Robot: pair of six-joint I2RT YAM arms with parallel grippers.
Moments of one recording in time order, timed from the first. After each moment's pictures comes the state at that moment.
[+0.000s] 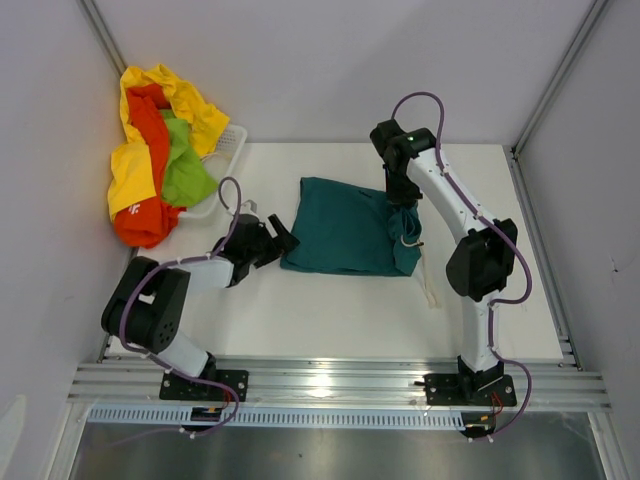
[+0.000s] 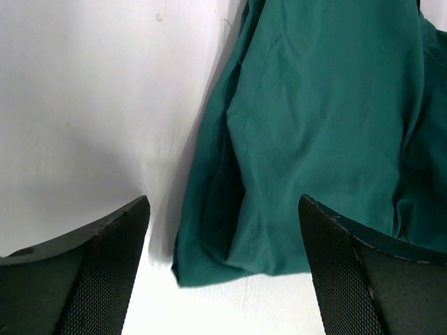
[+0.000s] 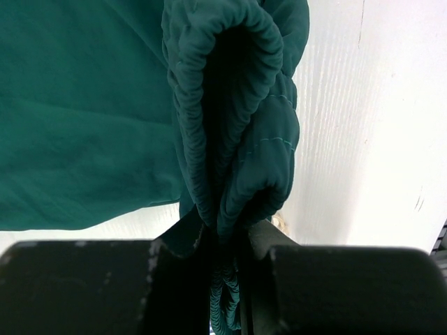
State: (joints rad) left arm -0.34 1.54 0.61 0.30 0.08 -0.78; right arm 0.45 2.07 2.13 -1.34 0.33 0.41
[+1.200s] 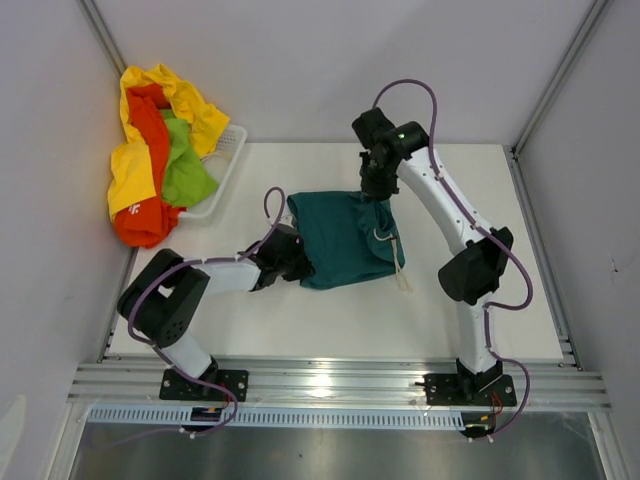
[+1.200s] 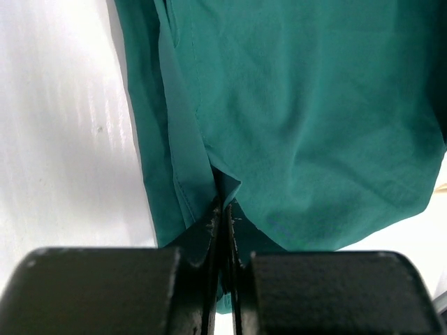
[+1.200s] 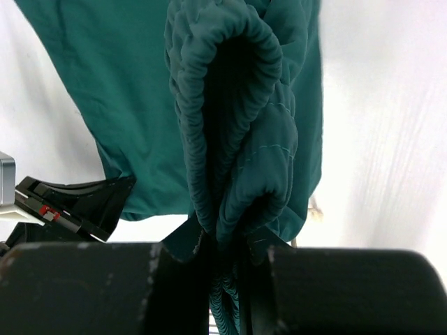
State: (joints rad) left arm -0.60 1.64 0.72 0.11 0.03 -0.77; right arm 0.54 2.08 2.31 -1.35 0.18 0.51
